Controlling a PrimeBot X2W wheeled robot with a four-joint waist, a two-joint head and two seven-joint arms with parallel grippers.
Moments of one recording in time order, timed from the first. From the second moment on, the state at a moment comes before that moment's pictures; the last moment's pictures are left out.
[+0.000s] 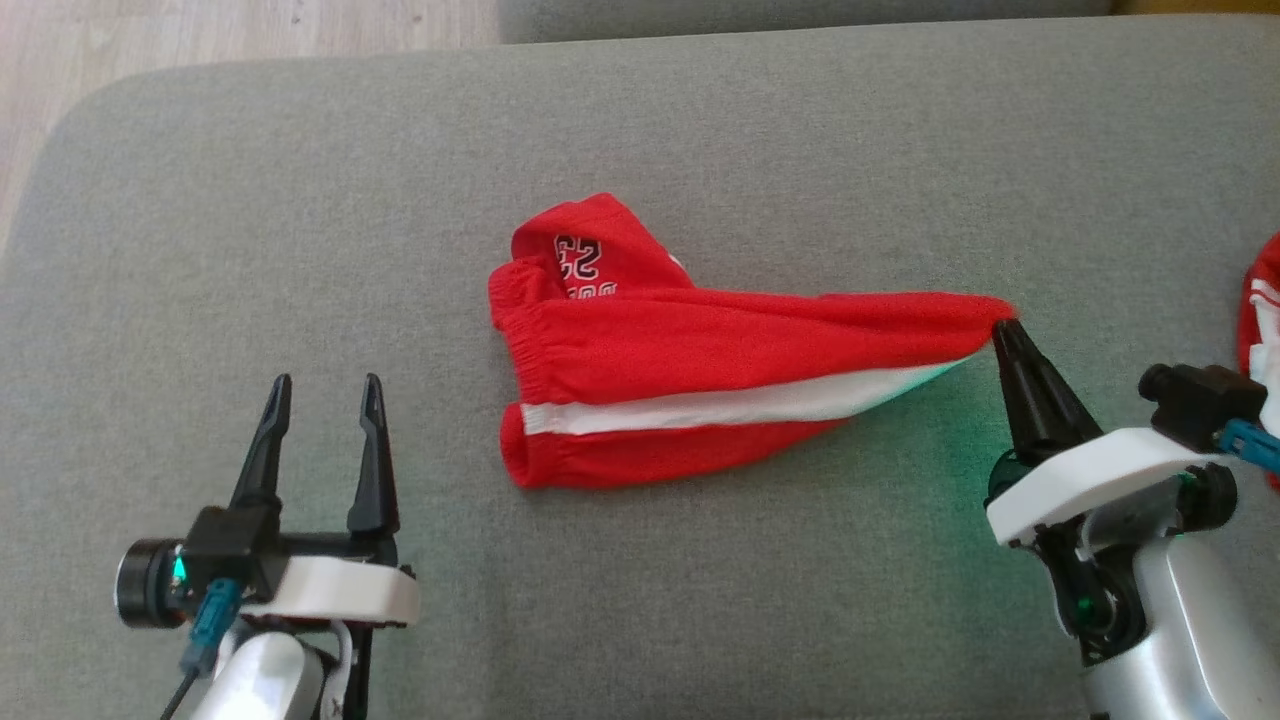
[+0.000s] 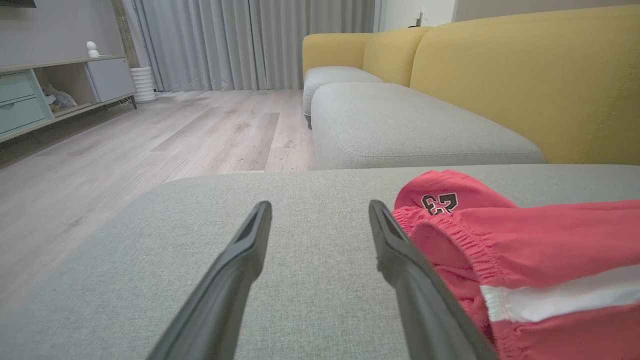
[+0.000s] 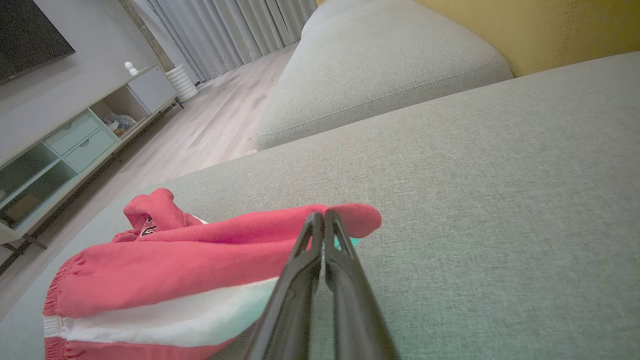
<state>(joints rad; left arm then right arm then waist) -0.13 0.30 -0.37 0.12 -0.39 0.25 -0.19 -0.16 -0.11 0.06 0.18 0.45 0.13 0.12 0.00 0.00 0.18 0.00</state>
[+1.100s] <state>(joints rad) -0.08 0.31 -0.39 0.07 -0.39 0.29 -0.18 0.09 -0.14 0.06 -0.15 0.24 0.13 -0.03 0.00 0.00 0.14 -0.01</state>
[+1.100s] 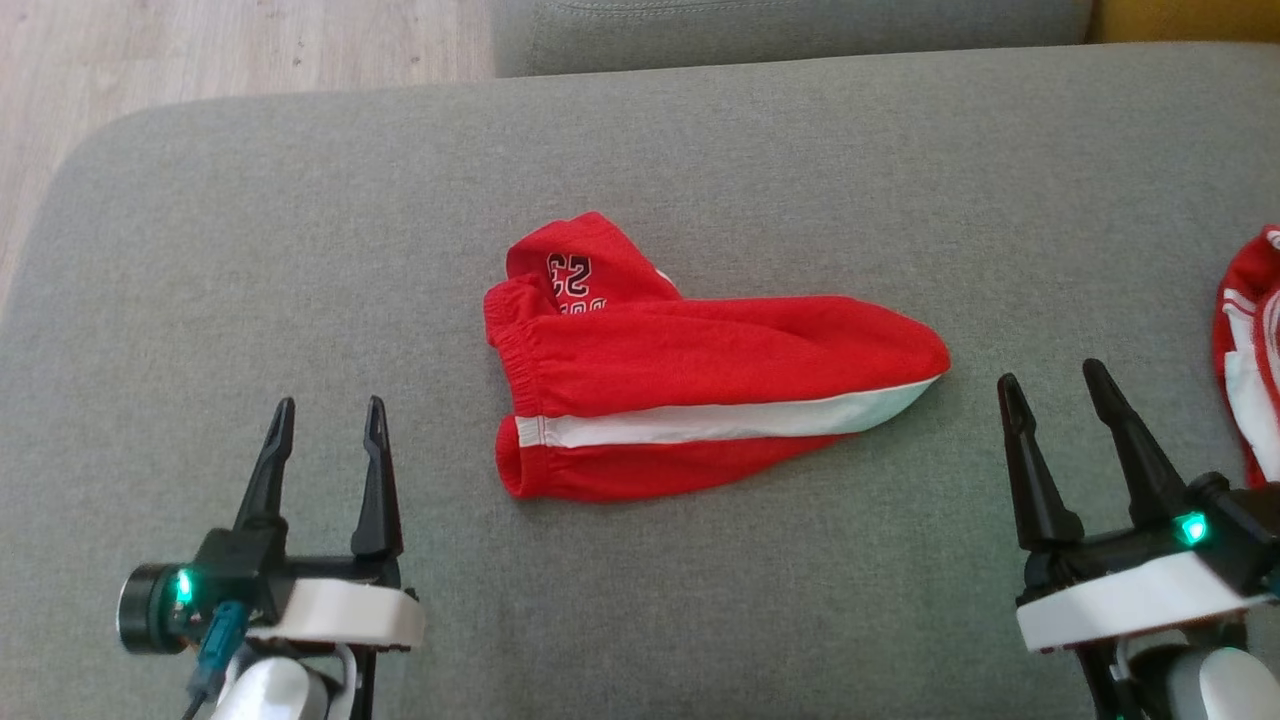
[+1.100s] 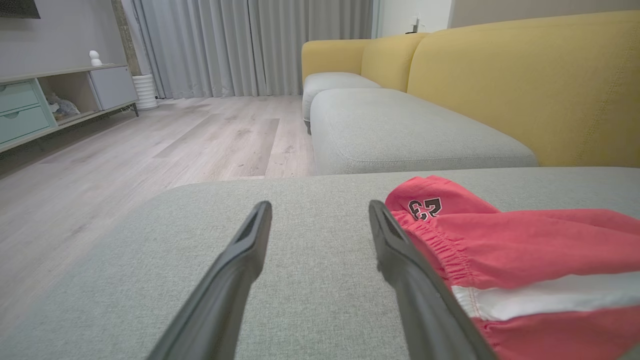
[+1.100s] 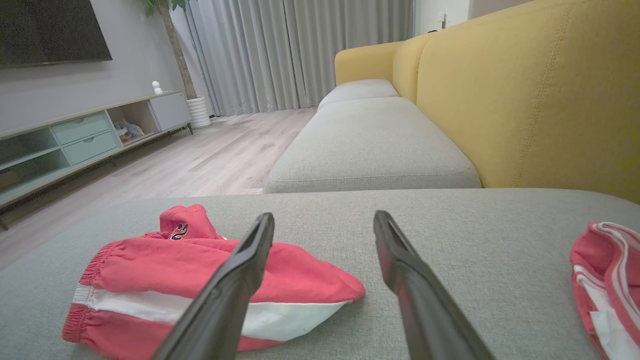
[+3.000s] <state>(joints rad) -0.14 0.31 -0.54 -0.05 -0.51 0.20 0.16 0.08 -0.11 0.03 -0.09 0.33 0.13 0.01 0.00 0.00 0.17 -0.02</state>
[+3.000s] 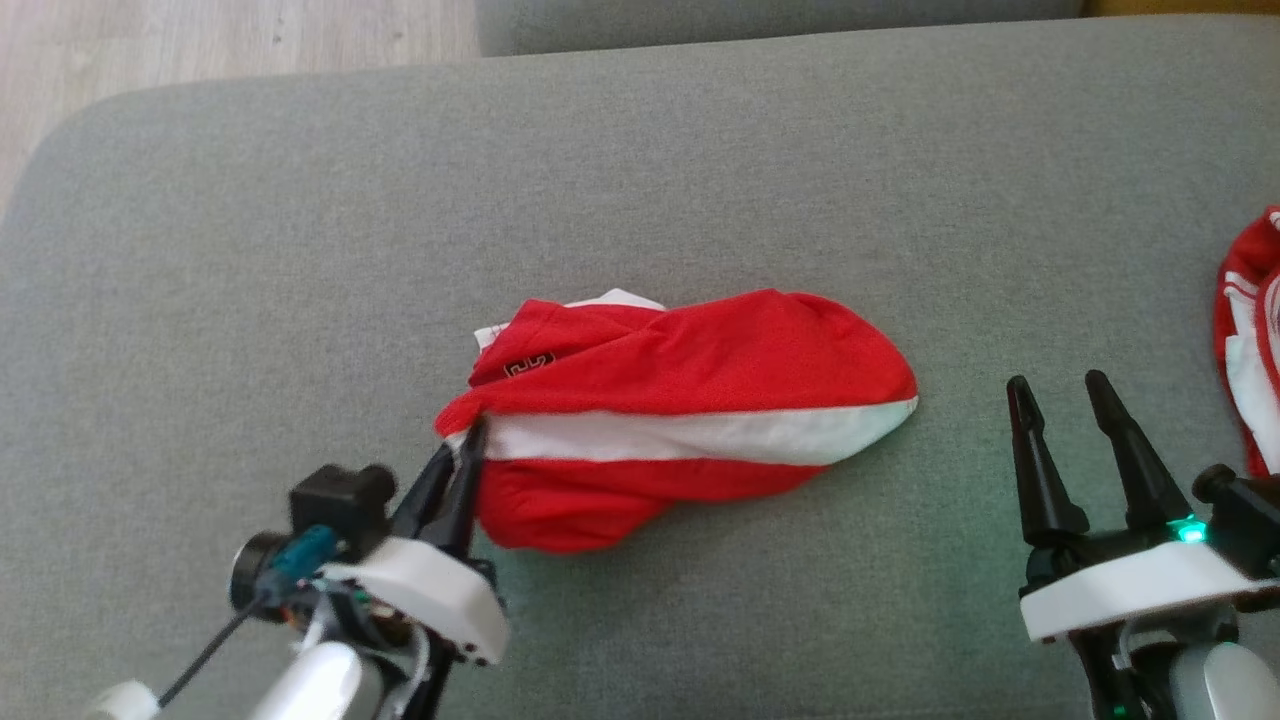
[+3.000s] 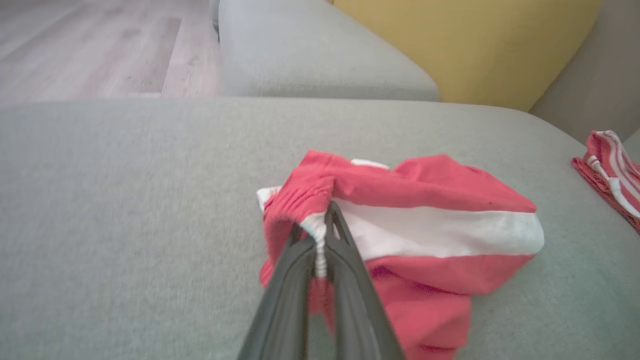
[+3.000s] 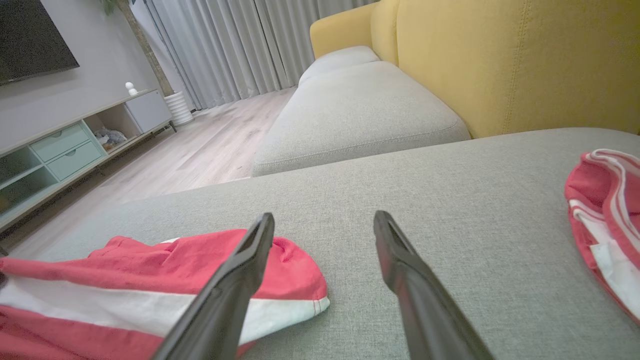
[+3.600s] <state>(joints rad) -0.14 0.24 -0.45 0.30 -0.63 0.15 -0.04 0.07 -0.11 0.02 -0.11 0.32 0.13 0.02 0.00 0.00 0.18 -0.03</state>
